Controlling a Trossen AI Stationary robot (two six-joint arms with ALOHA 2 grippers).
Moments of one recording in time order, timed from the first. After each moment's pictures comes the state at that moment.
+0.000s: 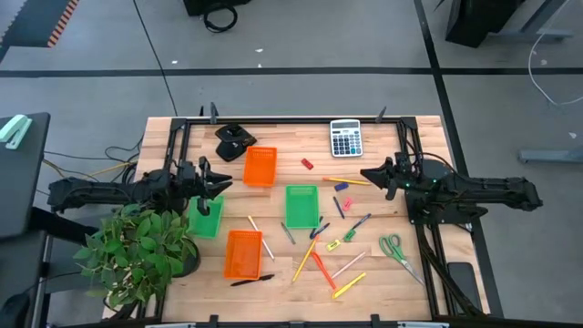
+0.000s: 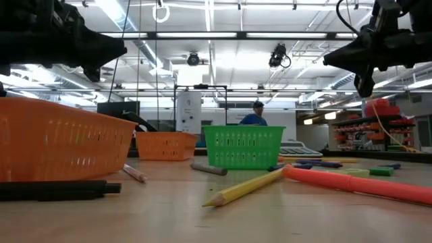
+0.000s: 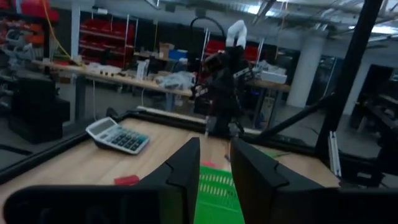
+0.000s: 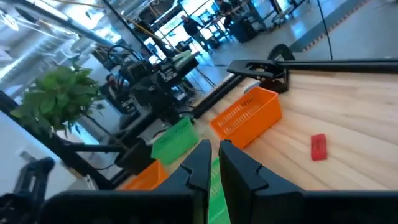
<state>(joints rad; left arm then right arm) 0.04 0.36 0.01 0.48 -0.13 -0.17 -0.09 0.22 0.11 0.09 0.16 0.64</state>
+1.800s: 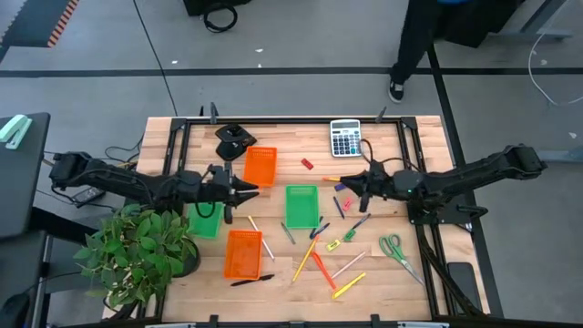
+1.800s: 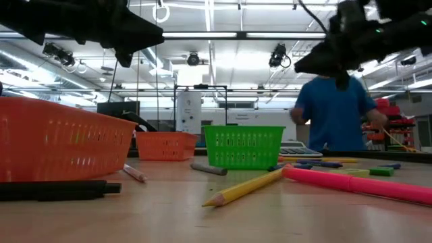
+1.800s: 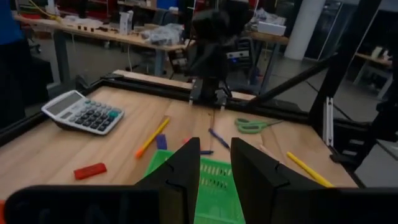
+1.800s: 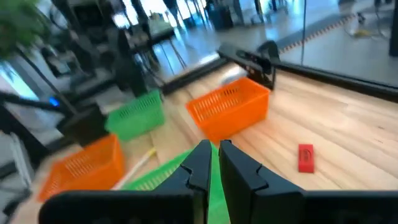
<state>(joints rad) -0.11 0.96 0.35 0.54 -0.22 -0.19 0.11 0.87 0.29 0.36 0.41 0.43</state>
